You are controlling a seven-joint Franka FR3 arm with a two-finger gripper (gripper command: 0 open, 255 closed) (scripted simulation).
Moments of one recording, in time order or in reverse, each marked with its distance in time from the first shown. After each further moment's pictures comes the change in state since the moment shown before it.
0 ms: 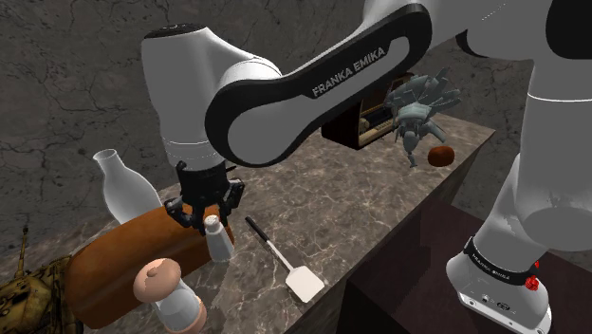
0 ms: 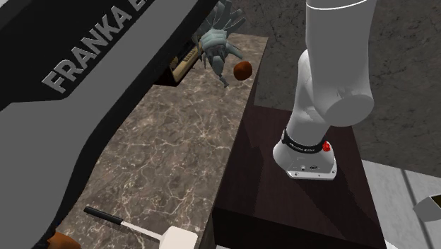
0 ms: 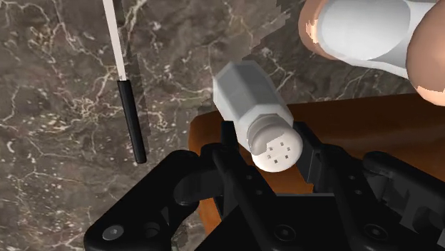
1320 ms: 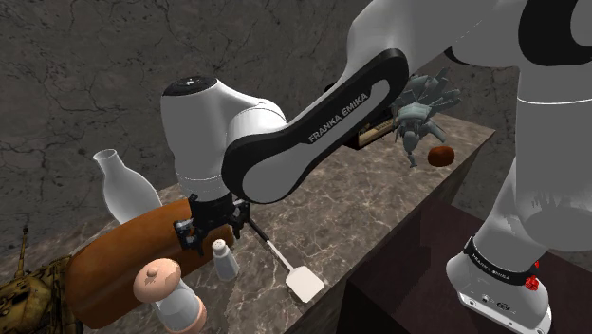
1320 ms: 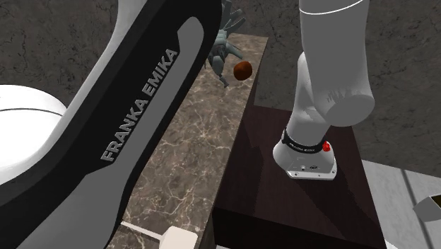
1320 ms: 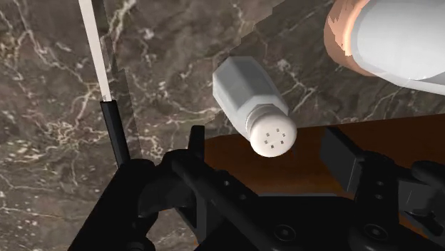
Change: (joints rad) arm 0.019 0.066 -0.027 -0.078 -0.059 0.131 0.039
